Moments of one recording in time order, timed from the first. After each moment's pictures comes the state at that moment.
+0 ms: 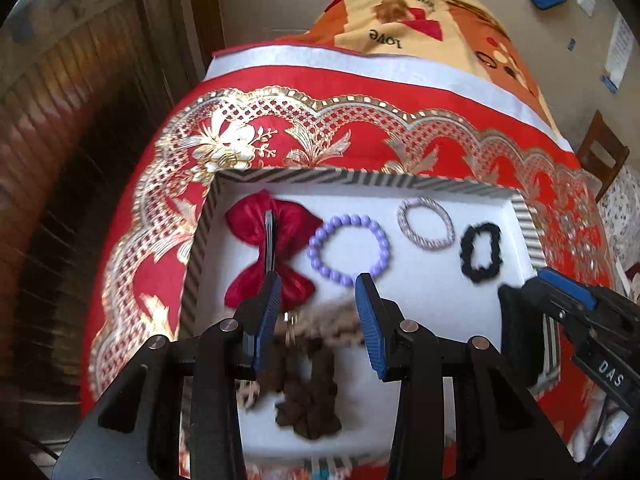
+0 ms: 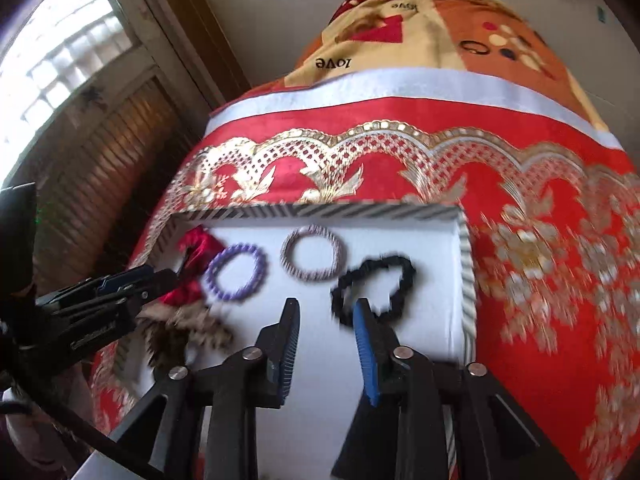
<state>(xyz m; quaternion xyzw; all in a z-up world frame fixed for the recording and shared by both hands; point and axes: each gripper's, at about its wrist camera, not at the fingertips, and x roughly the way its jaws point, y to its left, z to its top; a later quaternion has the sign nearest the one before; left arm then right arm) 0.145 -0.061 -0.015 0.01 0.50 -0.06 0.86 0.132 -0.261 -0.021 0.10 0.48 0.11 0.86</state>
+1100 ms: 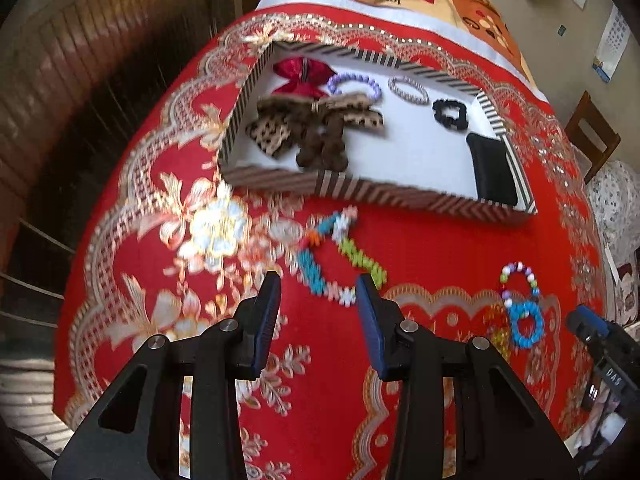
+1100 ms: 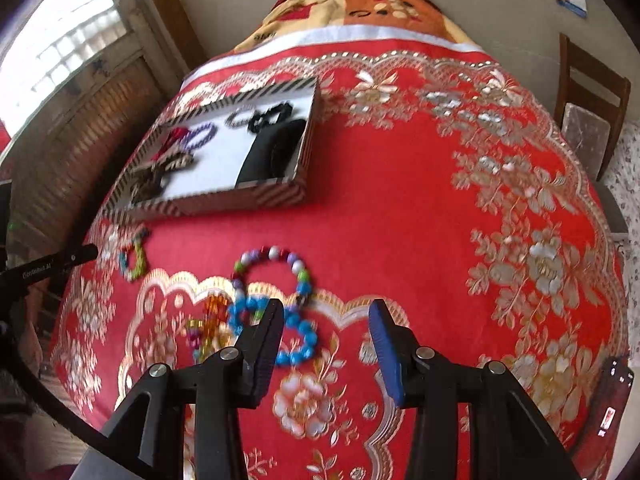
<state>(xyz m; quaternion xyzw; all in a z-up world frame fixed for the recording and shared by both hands) -0.038 -0.036 -0.030 -0.03 0.55 -0.03 0.84 -0.093 -0.331 -0.044 0.10 0.51 0.05 0.85</state>
